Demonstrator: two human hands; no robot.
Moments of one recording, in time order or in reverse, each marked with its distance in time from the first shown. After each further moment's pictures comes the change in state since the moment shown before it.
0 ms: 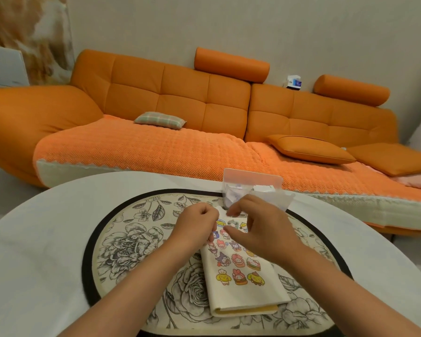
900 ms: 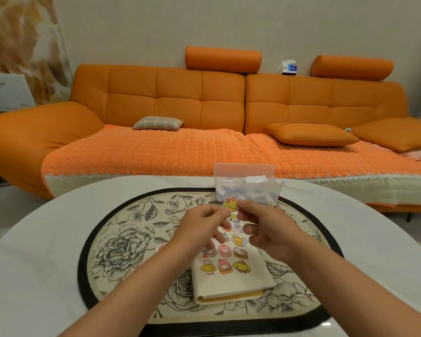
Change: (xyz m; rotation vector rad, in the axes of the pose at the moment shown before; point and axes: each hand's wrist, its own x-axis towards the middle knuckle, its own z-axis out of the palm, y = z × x) left_hand -0.022 0.017 0.039 -0.103 -0.068 -0.028; right_hand -0.018 0.021 -0.018 1.287 -0.135 0.924
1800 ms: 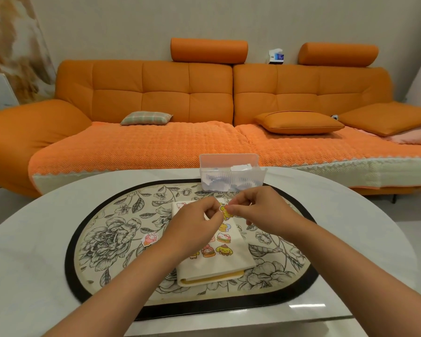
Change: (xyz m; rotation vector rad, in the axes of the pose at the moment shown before) left_hand -0.009 -0.009 0.019 0.571 -0.030 0.311; right_hand -0.021 -0.005 -0.036 -0.722 0.009 -0.424
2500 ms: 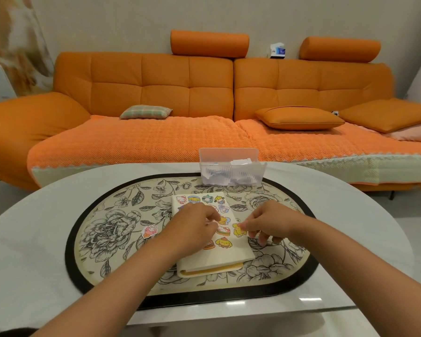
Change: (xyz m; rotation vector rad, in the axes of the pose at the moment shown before) left_hand 0.001 -0.017 0.005 0.316 -0.165 -0.046; right_hand -0.009 0.021 -0.005 -0.116 -0.250 0.376
